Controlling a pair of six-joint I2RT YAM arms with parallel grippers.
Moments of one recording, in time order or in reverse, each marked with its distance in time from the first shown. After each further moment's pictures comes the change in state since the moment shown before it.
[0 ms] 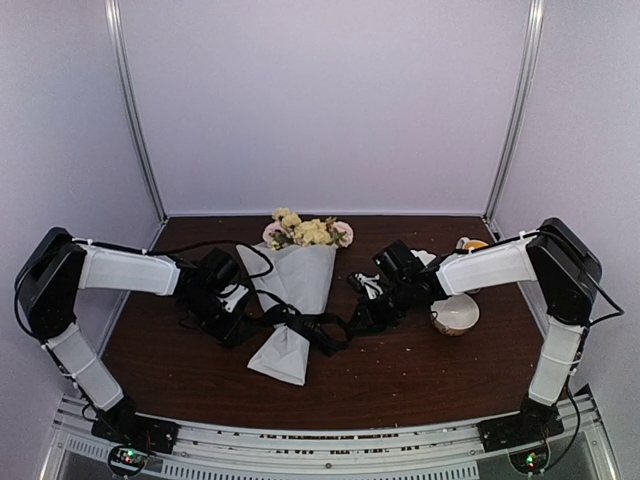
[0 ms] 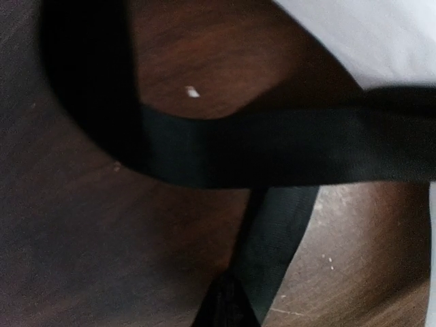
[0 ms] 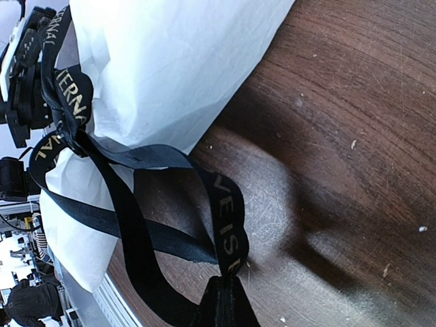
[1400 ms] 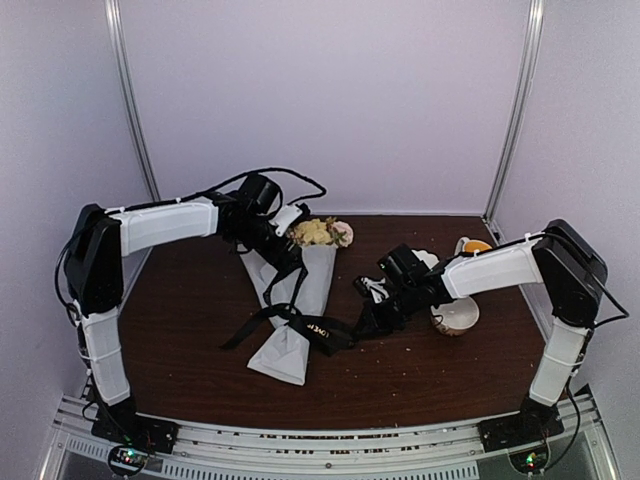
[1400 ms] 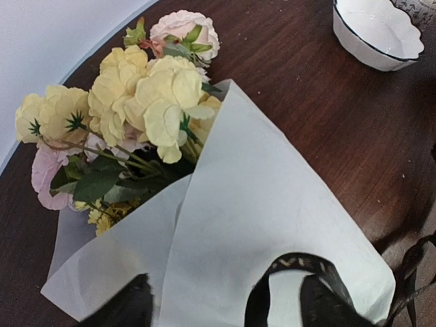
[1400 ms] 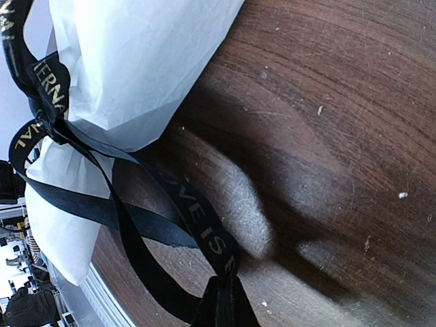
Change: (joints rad) left arm -0.035 0.314 0.706 0.029 0.020 0.292; right arm -0.003 -0.035 -0.051 -0.010 0.038 0.009
